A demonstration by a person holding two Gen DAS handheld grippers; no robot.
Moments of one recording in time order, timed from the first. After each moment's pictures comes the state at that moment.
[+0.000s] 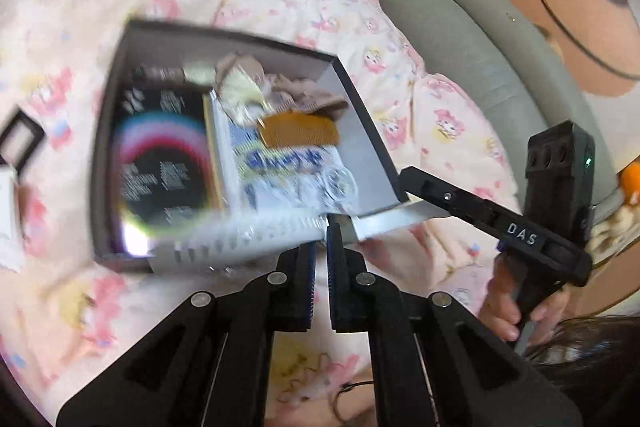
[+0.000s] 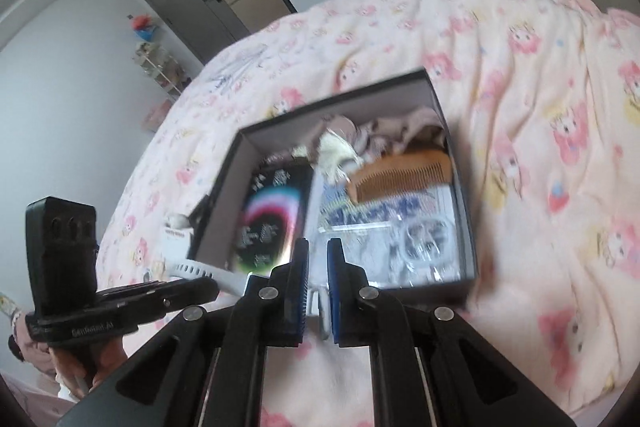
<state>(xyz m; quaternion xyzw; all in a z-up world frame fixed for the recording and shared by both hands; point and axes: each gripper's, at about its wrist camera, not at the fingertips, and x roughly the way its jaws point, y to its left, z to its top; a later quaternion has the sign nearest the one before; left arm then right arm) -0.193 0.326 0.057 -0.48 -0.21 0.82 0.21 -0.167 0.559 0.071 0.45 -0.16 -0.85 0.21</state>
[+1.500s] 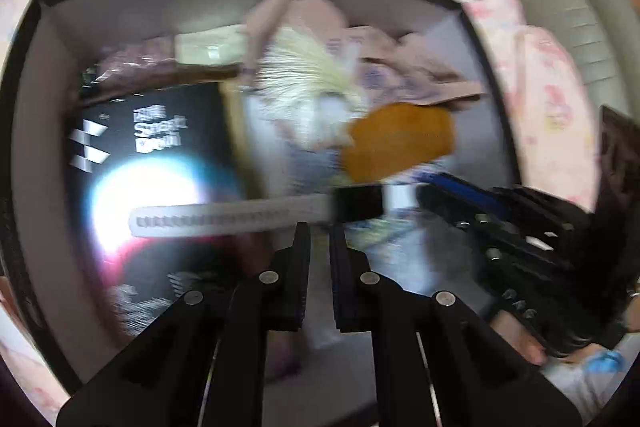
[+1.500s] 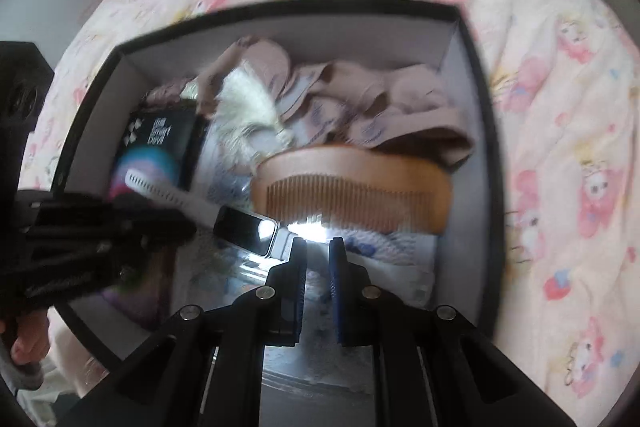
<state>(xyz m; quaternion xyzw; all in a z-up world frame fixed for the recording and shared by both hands) -0.318 0.351 -0.021 -0.64 -0.15 0.73 0.17 -0.283 0.523 -0.003 0.59 0.01 -0.79 0.15</state>
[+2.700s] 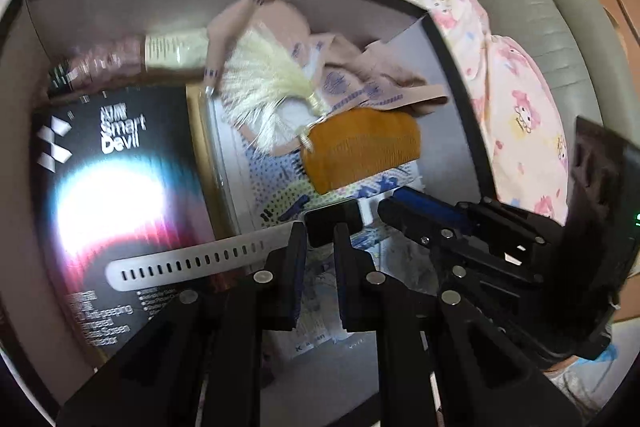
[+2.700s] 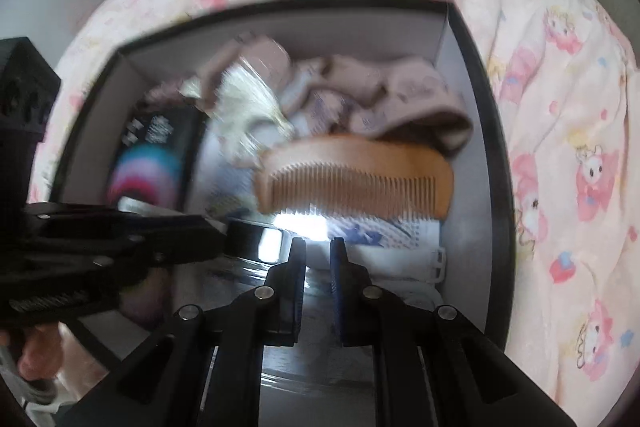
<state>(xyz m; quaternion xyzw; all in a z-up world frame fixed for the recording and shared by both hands) -0.310 0.340 -0.020 -0.61 -0.18 0.75 0.21 -0.260 0.519 0.008 0.57 0.01 -0.81 0.13</state>
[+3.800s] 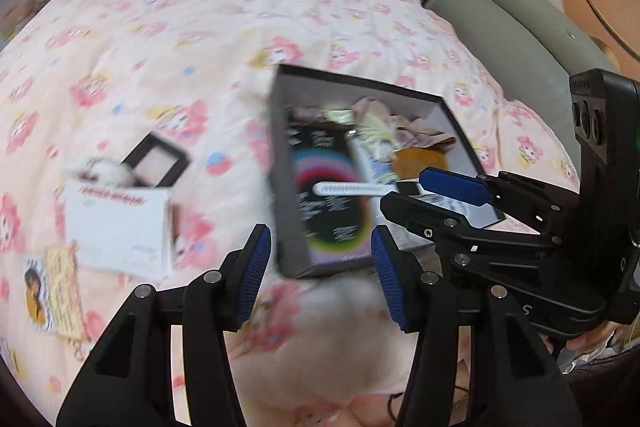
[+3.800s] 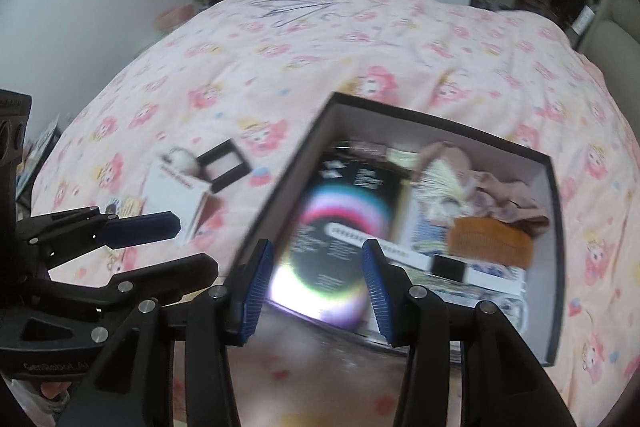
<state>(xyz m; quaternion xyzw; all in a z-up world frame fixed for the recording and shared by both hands) -0.161 0.225 0.068 -0.47 -0.16 0.87 0.07 -0.172 0.373 0.080 0.47 0.08 -0.85 0.24</state>
